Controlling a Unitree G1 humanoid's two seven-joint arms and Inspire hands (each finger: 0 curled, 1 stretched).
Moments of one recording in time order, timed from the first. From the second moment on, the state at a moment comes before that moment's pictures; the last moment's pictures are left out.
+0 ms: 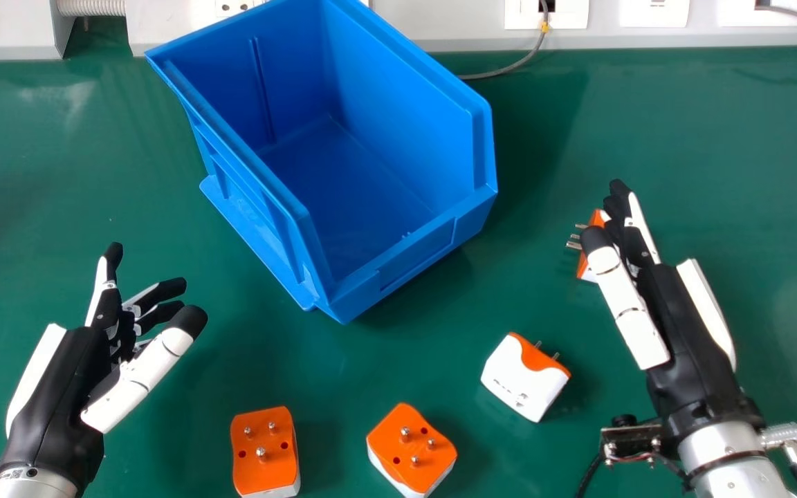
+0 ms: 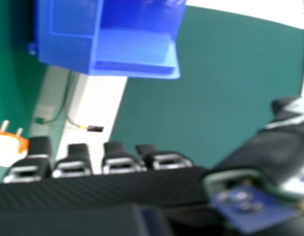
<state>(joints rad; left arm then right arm) 0.29 0.32 0.26 0.08 -0.10 -0.23 -0.30 0.20 -0.13 0.02 -0.08 -0.14 -0.12 0.08</state>
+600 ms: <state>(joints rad) 0.29 0.32 0.26 0.08 -0.10 -0.23 -0.29 0.19 -0.14 0.02 -0.09 -0.15 -0.13 0.08</state>
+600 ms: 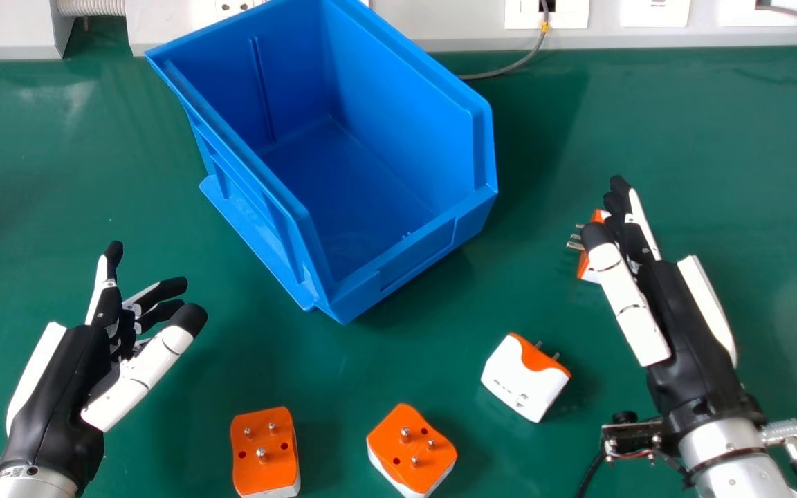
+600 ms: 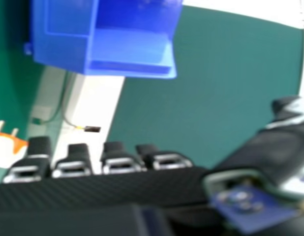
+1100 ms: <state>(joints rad) 0.30 0.28 0.22 0.04 -0.08 -0.23 -0.27 0.14 -0.31 -0.03 -0.02 -0.43 -0.18 -0.06</state>
